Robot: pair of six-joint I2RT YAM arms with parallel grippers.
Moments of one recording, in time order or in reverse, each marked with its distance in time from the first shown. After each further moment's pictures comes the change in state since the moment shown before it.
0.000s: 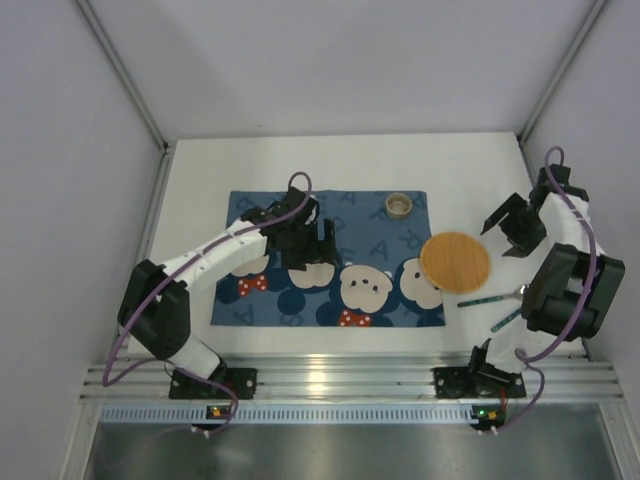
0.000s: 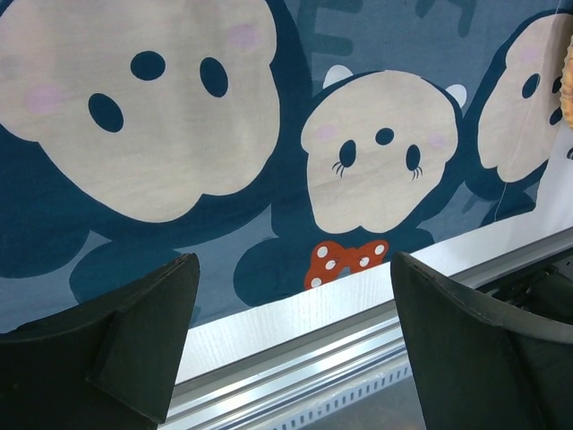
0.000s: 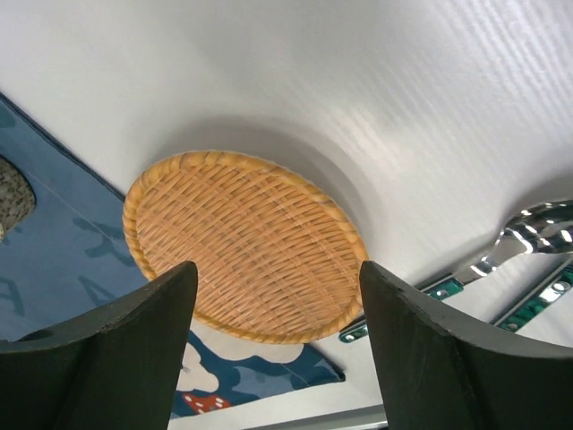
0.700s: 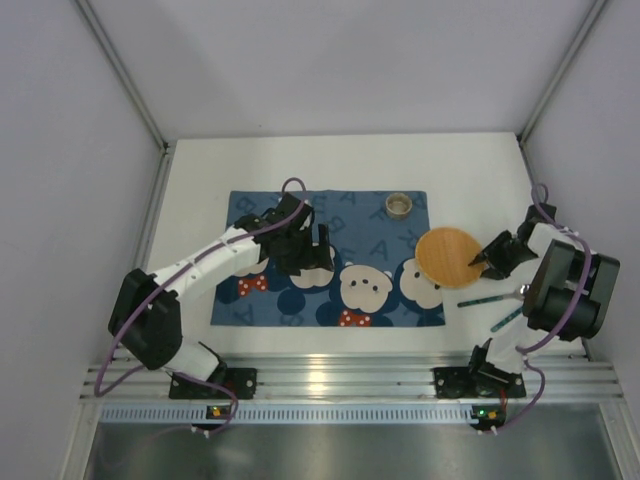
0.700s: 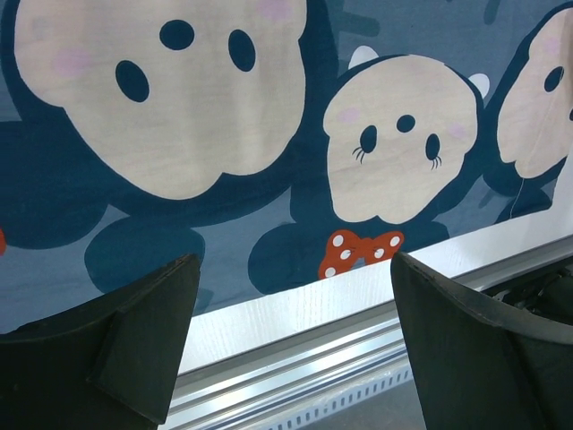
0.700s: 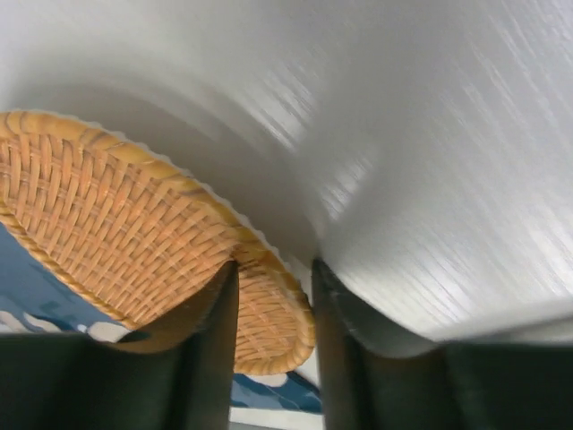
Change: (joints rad) left arm -0.006 -0.064 -0.066 -0.003 -0.031 -0.023; right arm -0.047 0.000 -0.337 0.266 -0.148 0.002
